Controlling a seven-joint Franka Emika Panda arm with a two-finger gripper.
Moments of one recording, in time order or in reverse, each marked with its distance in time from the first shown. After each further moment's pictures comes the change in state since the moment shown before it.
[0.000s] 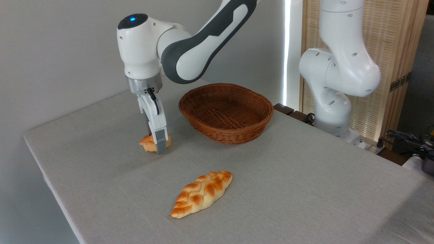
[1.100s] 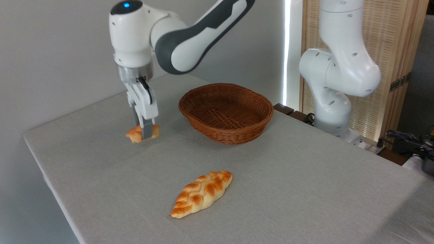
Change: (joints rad) arm 0.004 0.001 0.003 0.103 -0.074 -0.046 -0.056
